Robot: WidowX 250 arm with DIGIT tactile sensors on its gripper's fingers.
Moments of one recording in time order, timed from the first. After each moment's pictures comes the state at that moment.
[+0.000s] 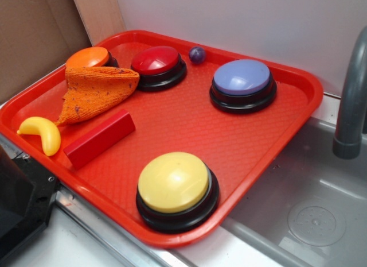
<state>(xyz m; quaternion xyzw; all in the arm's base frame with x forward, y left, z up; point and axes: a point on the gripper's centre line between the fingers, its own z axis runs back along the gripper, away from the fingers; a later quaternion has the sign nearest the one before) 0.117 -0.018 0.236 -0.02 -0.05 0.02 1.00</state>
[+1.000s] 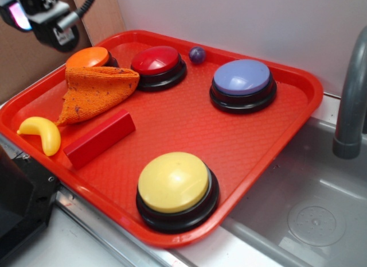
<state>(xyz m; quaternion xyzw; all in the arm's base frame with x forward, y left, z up) 0.143 -0.032 0.174 0.00 -0.04 0.02 1.00</state>
